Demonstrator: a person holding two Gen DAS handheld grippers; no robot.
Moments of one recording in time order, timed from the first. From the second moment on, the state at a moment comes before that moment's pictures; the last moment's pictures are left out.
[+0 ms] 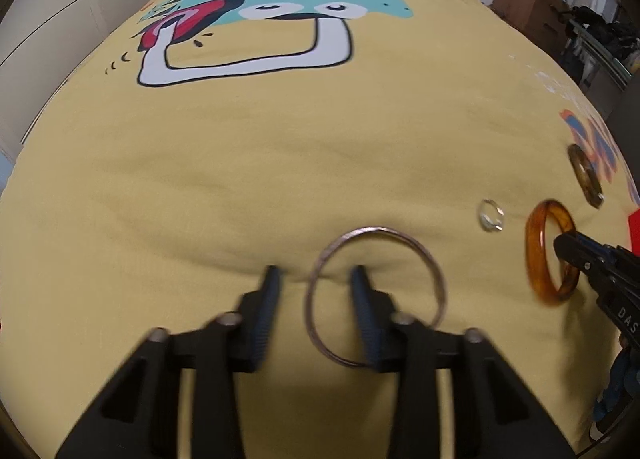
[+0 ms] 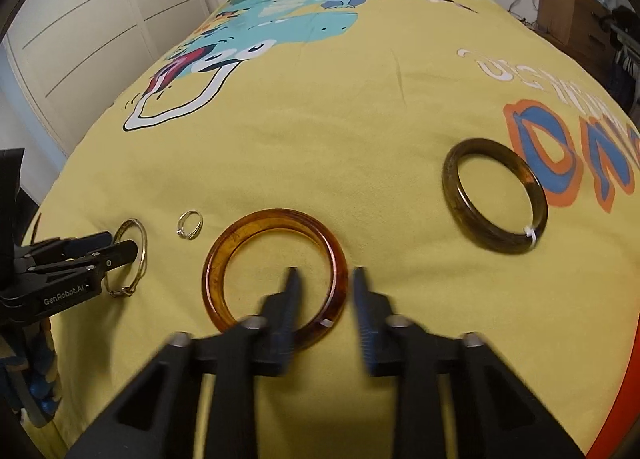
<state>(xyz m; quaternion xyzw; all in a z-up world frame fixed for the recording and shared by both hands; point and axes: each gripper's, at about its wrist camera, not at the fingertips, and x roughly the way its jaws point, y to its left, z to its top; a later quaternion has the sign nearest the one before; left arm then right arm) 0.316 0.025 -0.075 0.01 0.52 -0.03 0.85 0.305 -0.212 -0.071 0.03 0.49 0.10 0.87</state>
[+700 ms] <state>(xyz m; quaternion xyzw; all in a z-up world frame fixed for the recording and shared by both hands) 0.215 -0.019 -0.013 0.06 0.49 -0.06 0.87 0.166 -0.269 0.019 0.05 0.43 0.06 0.90</state>
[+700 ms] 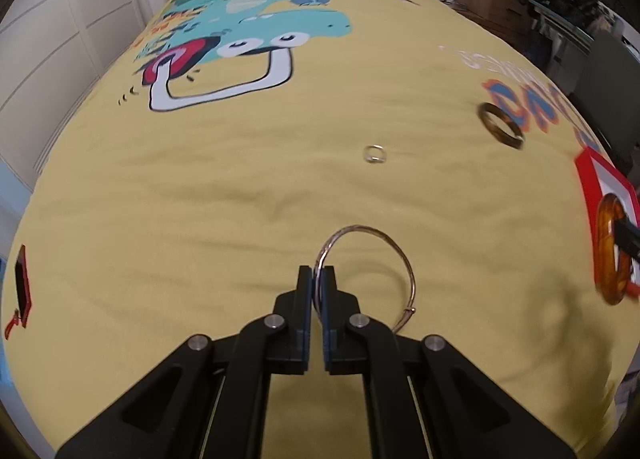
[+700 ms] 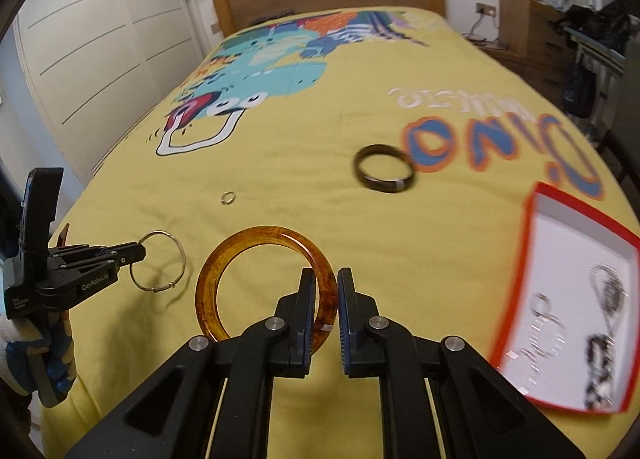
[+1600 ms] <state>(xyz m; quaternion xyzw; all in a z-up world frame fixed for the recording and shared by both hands) 0.162 -0.304 0.033 0.15 0.45 -0.26 0.84 0.073 -0.489 0.018 0.06 0.43 -0.12 0.90</state>
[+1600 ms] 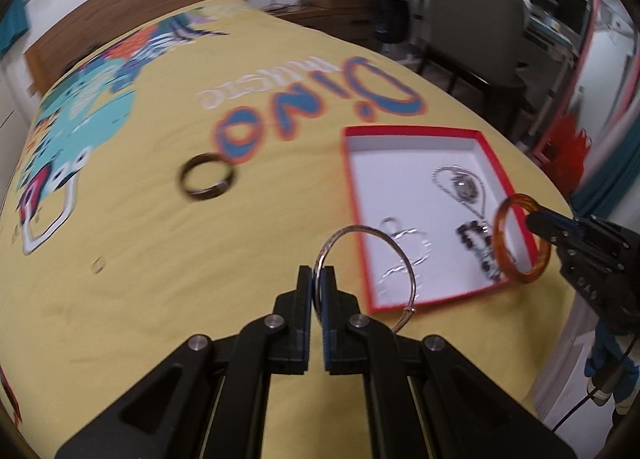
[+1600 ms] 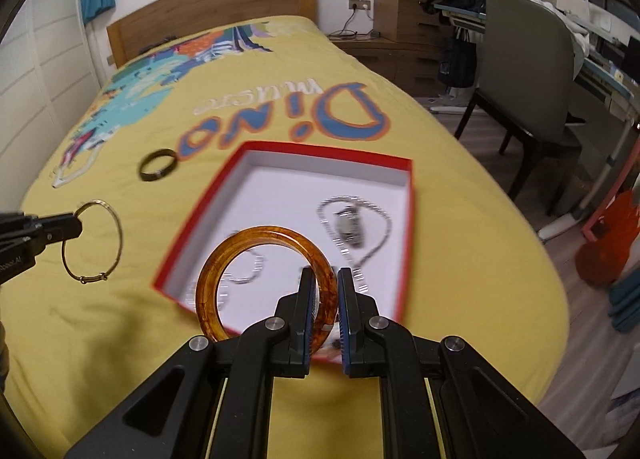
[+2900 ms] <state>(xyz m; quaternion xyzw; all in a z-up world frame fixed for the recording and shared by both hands) 0.167 -0.306 0.000 0.10 0.49 -0.28 0.82 0.088 -0.501 0.010 -0.01 0.45 -0.10 0.89</state>
